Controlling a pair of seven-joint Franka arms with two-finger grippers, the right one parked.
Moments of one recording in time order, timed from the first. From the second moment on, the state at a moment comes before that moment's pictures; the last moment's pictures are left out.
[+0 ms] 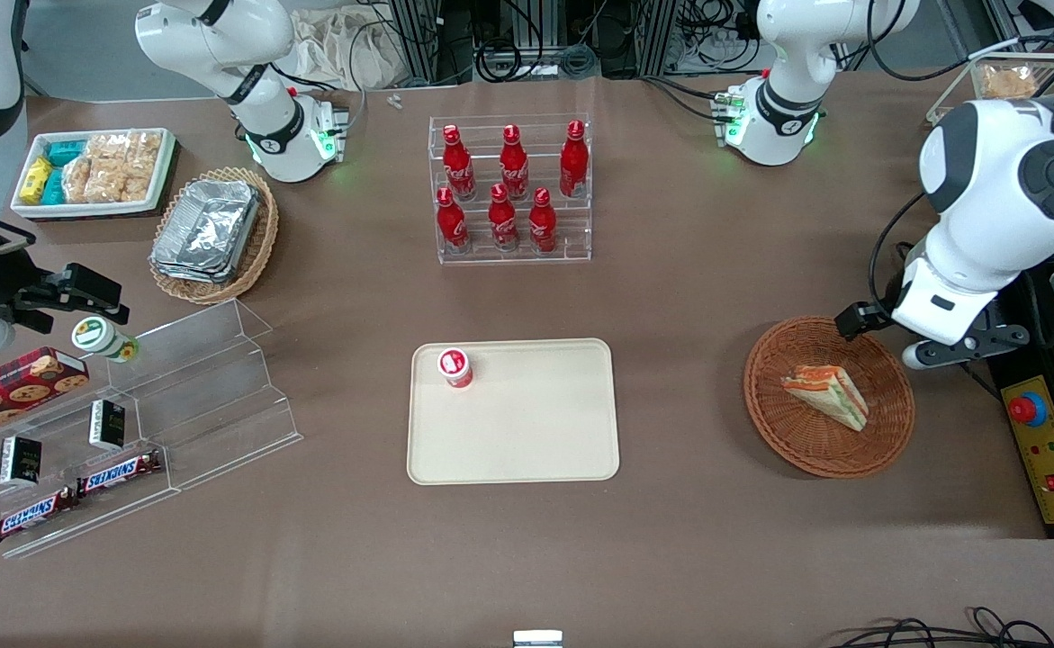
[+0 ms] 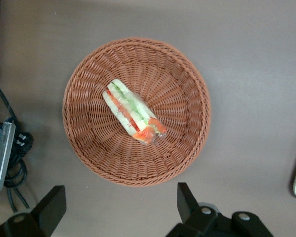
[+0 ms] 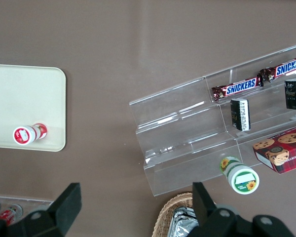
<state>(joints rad) 0.07 0.03 -0.17 -2.00 0.08 2.03 -0.32</state>
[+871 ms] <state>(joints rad) 0.10 0.30 -0.16 -2.02 0.08 2.28 -0.79</state>
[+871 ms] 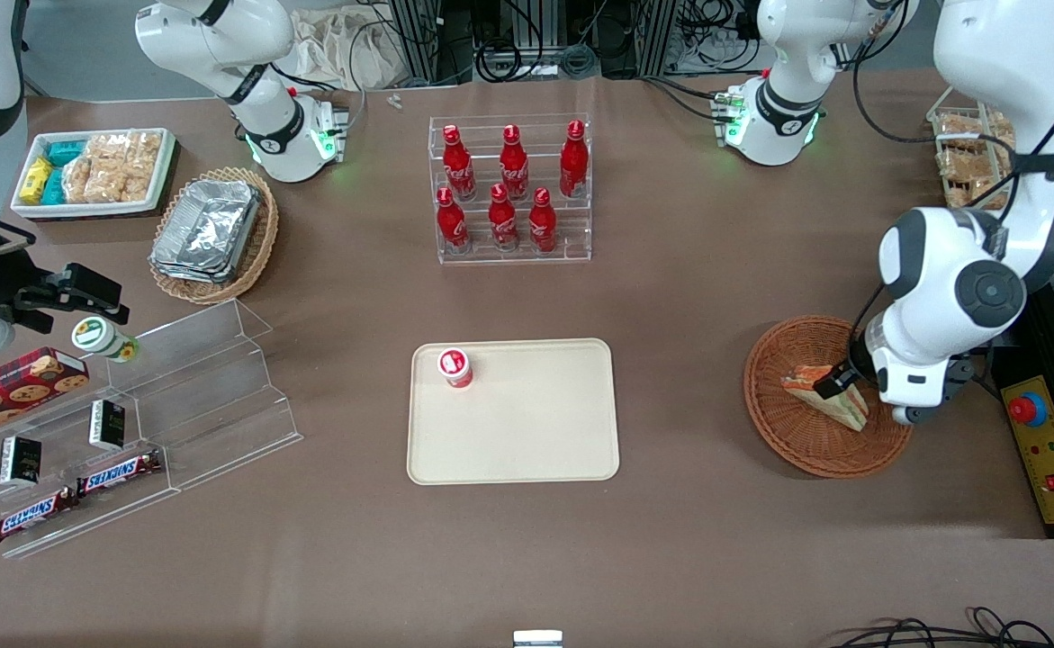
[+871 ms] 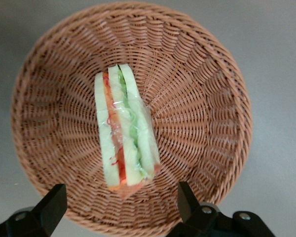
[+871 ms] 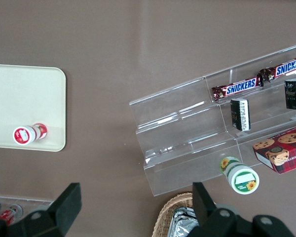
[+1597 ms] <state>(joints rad) 0.11 0.39 -0.14 -2.03 0.08 2.39 -0.83</state>
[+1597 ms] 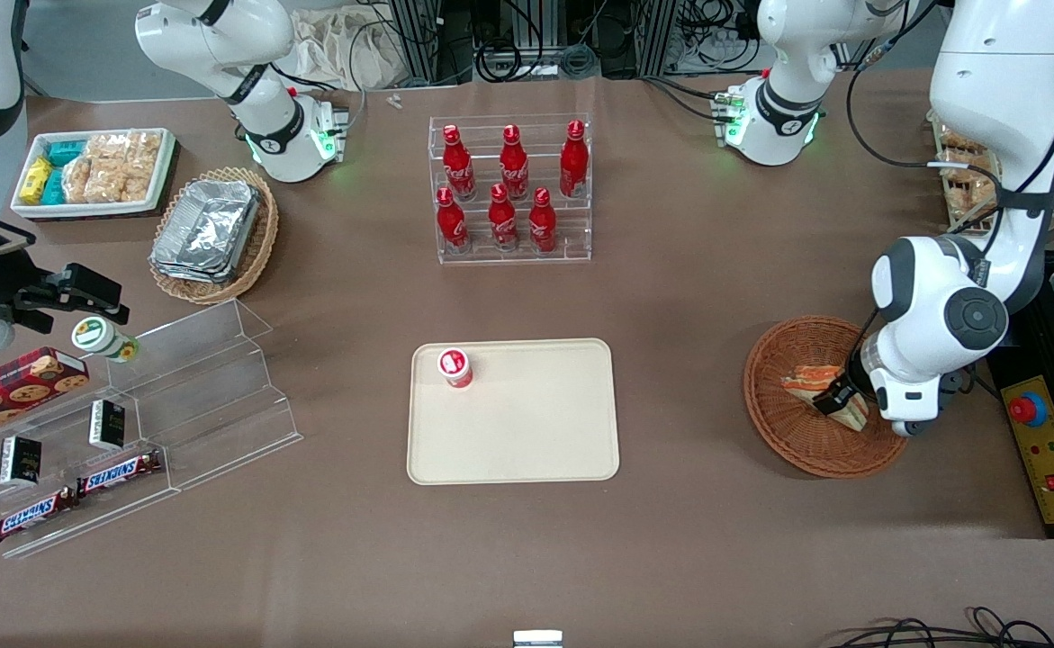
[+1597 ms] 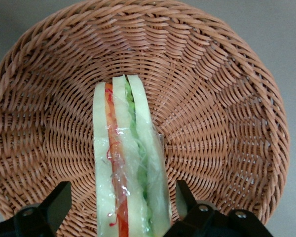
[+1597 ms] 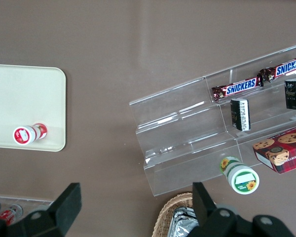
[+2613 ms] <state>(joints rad) 0.10 0.25 -0.22 -1.62 0.08 1.69 -0.91</state>
